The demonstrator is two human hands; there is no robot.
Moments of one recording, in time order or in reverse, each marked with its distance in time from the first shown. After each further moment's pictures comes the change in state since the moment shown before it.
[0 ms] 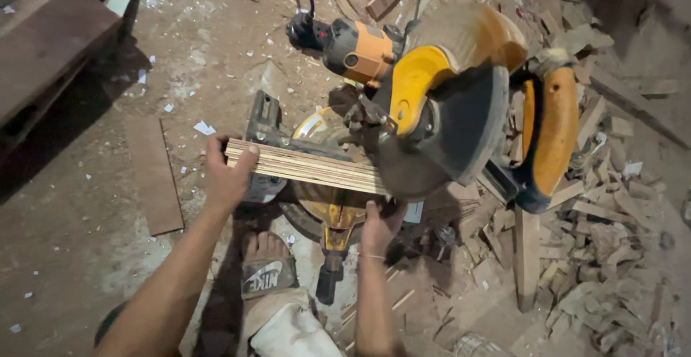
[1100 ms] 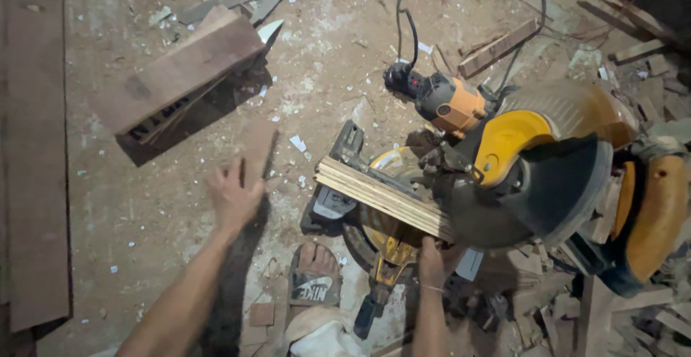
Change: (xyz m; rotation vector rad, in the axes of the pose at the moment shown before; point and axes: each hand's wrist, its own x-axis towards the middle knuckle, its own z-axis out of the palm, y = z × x) left_hand -0.023 -0.031 -0.130 0.755 0.238 -0.088; right_hand 0.035 -0.002 -0.001 -0.431 -0.164 -0.355
